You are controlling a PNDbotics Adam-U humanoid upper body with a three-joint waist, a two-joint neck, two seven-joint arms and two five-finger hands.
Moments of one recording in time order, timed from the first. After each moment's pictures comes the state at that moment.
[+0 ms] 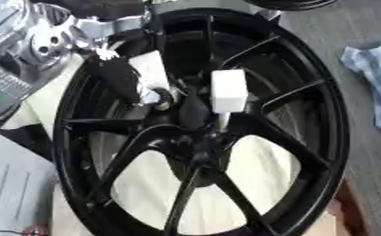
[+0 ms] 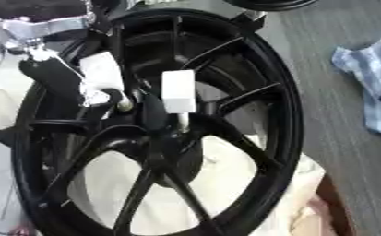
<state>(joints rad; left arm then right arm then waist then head) -1.20 0.70 -0.64 -1.80 -0.53 0.53 -0.71 0.09 -0.64 -0.17 -1.99 -0.18 -0.14 -0.28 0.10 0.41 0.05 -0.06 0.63</state>
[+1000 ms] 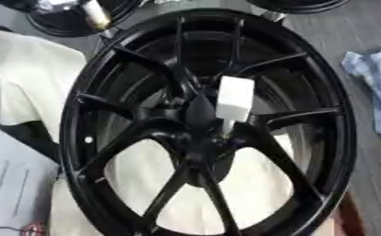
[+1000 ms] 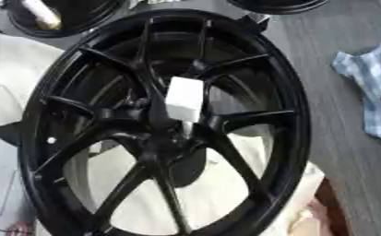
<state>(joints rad) -0.99 0.98 -0.25 -1.98 -0.27 0.72 -0.52 0.11 -0.64 -0.18 -1.99 -0.18 -0.17 -0.30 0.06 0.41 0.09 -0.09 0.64</state>
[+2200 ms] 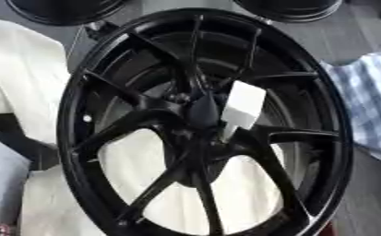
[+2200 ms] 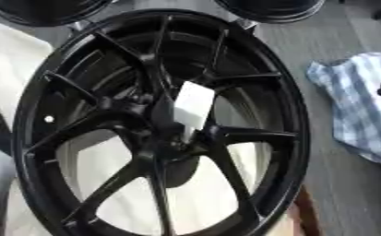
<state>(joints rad) -0.20 1.03 0.06 -1.98 -0.08 0.82 -0.02 0.11 -0.59 -0.21 -1.99 -0.19 -0.22 -0.32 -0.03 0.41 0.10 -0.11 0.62</state>
